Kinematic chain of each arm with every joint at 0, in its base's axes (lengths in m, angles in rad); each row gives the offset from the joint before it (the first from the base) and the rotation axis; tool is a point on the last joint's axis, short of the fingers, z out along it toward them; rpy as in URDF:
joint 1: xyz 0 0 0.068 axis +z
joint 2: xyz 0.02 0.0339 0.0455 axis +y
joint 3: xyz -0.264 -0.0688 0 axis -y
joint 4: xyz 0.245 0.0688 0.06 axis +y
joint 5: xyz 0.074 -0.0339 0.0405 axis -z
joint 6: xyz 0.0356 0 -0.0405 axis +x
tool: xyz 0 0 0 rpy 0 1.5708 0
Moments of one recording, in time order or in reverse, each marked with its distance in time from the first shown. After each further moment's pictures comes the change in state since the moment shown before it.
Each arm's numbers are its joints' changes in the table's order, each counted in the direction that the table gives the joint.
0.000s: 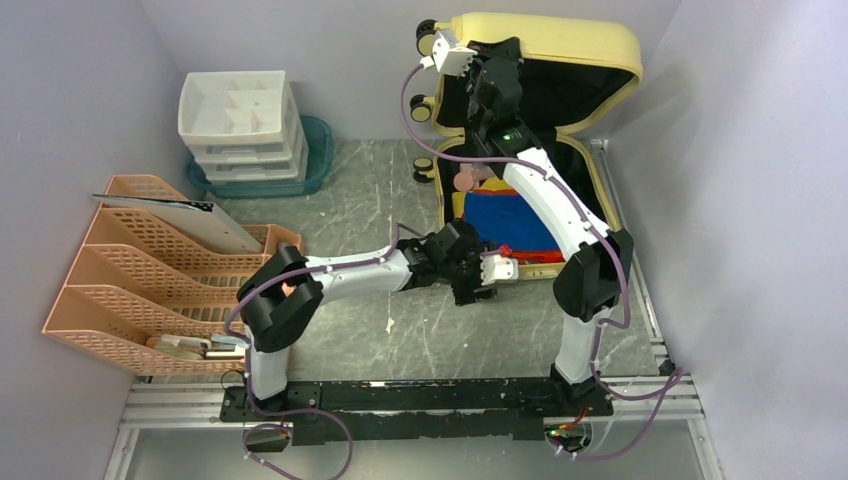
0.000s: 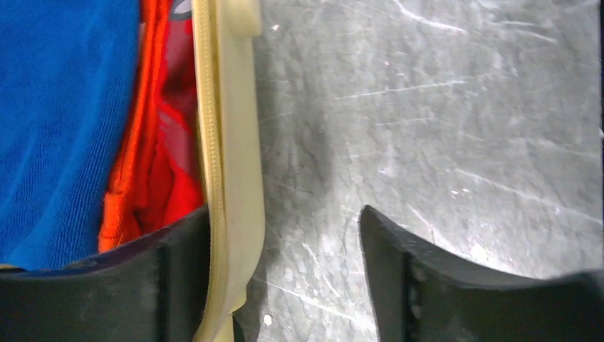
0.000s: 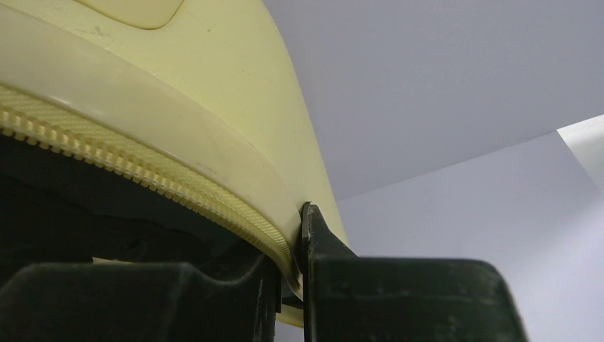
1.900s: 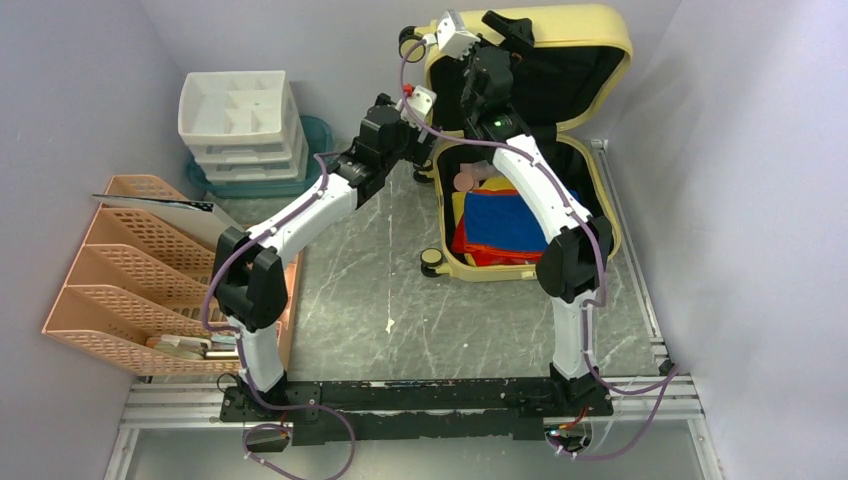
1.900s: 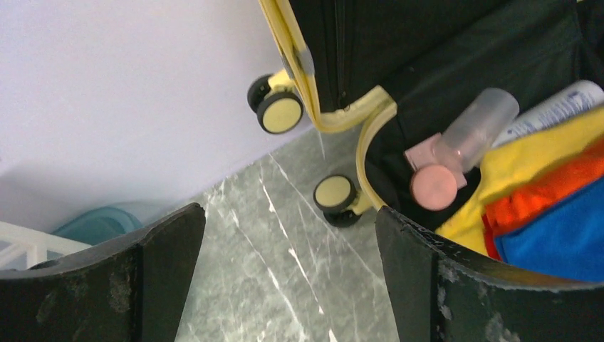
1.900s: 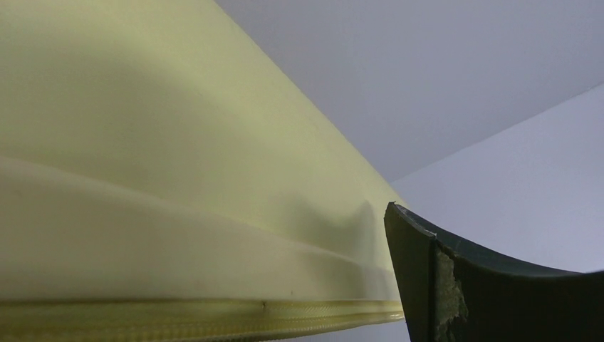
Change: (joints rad) left arm 0.426 -0.027 0.353 -0.089 -0.505 -0.315; right arm -0.018 0.176 0.218 -0.001 0.063 0.155
